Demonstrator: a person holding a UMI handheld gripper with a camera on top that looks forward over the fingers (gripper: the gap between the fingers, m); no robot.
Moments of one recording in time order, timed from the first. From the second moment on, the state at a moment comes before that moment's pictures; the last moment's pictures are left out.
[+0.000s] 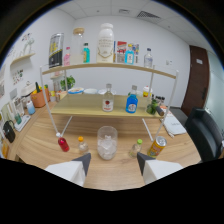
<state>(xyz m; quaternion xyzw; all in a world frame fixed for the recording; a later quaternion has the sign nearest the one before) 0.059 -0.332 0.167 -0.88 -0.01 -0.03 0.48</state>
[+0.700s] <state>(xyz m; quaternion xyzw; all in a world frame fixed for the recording) 0.045 -0.349 0.165 -0.88 -0.03 -0.04 0.46</state>
